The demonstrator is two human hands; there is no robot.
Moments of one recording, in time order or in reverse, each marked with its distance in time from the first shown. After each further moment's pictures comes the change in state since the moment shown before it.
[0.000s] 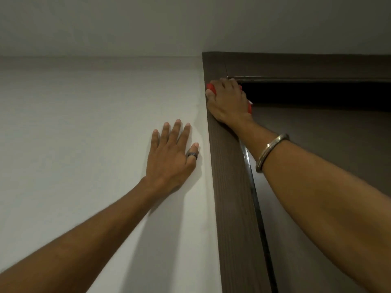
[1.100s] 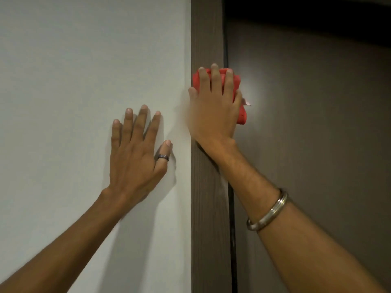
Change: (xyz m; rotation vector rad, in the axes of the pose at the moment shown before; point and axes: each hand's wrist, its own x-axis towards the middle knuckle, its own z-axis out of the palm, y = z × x) left_hand -0.196 0.025 -0.015 -0.097 -0.064 -0.080; right_hand -0.226 -0.036 0.001 -0.096 -0.070 0.165
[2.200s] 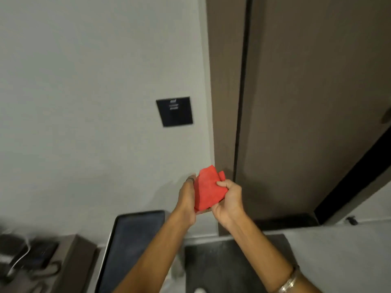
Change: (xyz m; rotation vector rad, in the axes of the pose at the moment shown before) left_hand -0.496 0.124 -0.150 -0.811 -1.073 -2.010; right_hand -0.604 -0.031 -0.190 1.195 -0.572 2.278
